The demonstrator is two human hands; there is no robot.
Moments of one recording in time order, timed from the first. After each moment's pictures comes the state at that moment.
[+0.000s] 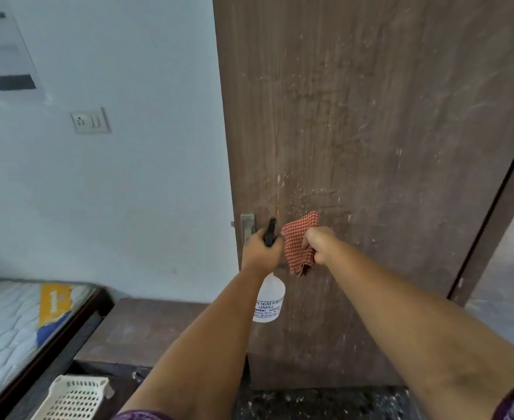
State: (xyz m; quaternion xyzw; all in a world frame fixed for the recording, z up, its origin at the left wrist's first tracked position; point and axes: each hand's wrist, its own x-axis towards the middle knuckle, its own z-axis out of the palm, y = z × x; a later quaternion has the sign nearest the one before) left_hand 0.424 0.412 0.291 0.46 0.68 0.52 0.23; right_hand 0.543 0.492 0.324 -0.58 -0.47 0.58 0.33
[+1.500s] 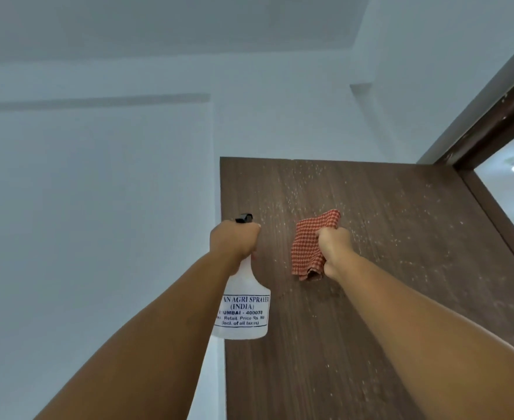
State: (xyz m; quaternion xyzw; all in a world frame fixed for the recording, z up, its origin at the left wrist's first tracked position) left_hand 0.306 0.523 0.854 0.59 0.46 0.66 0.02; right_hand 0.468 0.608 0.846 -0.20 -0.47 0.40 0.76
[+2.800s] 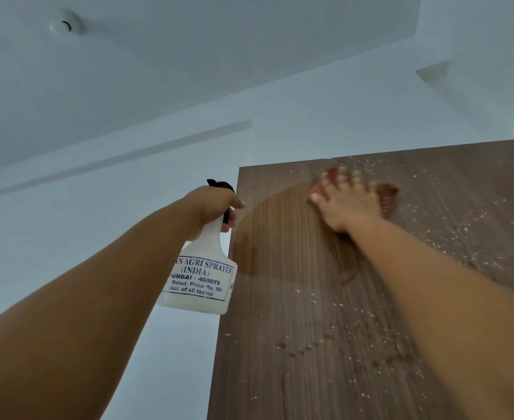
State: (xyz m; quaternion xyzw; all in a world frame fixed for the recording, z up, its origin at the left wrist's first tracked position) left_hand 0.279 0.547 0.950 0.57 0.49 0.65 -0.12; right_hand 0.467 0.716 0.987 -0.40 -0.67 -0.30 0.55
